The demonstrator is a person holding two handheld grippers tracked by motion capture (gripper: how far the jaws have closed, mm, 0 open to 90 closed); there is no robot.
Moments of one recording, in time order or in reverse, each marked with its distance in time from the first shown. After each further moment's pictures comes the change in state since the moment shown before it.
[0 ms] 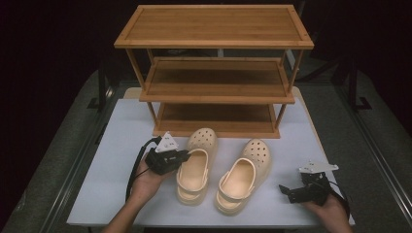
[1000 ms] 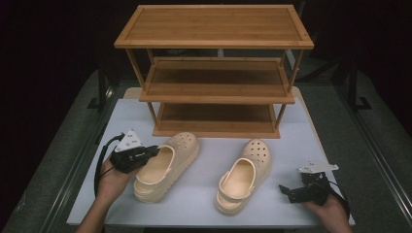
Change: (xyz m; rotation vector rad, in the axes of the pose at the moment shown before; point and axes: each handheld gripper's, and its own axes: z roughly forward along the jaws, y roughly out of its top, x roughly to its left) left arm 0.051 -0.037 -0.066 -0.045 0.085 -0.002; right arm 0.000 0.000 0.000 0.000 0.000 0.000
